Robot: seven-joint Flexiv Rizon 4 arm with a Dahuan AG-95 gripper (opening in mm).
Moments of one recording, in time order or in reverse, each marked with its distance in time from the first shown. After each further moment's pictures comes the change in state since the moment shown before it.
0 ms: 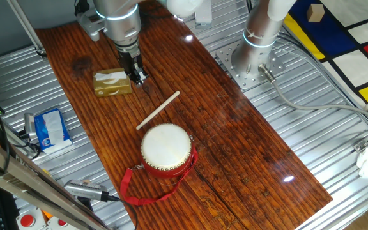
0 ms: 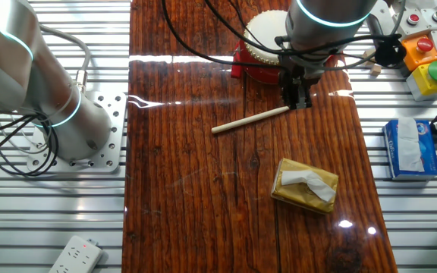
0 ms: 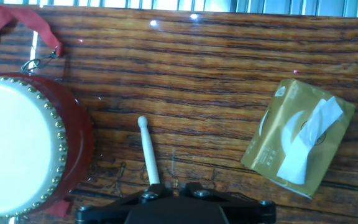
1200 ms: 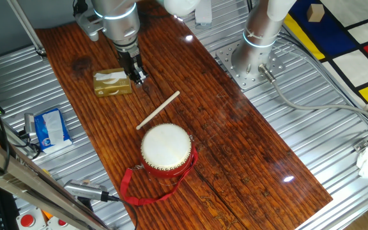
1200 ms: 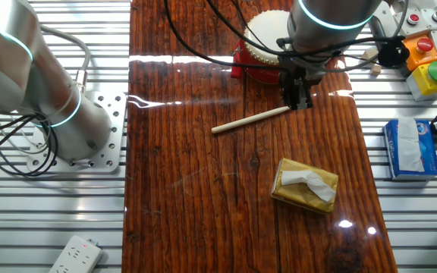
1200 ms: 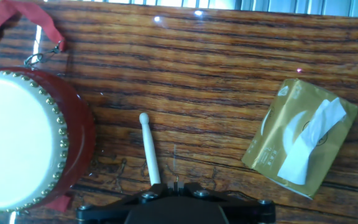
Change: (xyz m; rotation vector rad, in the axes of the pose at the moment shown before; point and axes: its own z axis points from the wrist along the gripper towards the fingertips) arm -0.001 0.000 0.000 -0.012 0.015 -0.003
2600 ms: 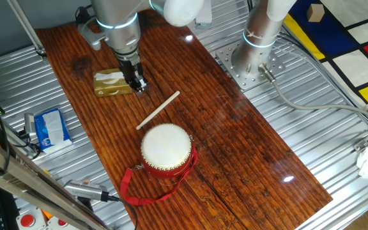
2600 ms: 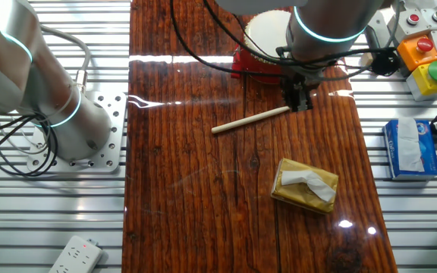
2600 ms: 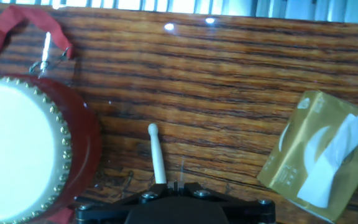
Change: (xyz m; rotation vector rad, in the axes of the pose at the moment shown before) arm -0.006 0.008 0.035 -0.038 -0.030 -0.073
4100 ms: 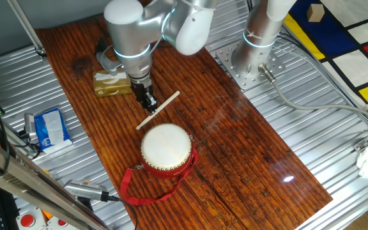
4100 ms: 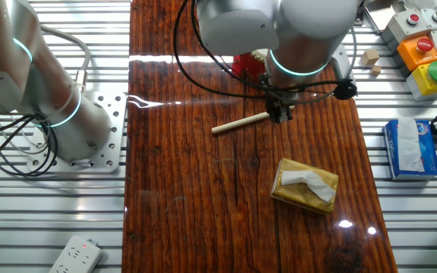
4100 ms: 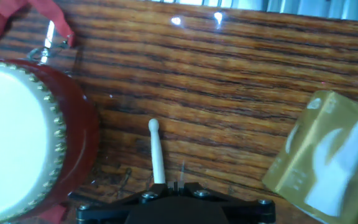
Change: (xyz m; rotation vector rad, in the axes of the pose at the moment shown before) arm 0.012 0.018 0.096 -0.021 -0.010 0.037
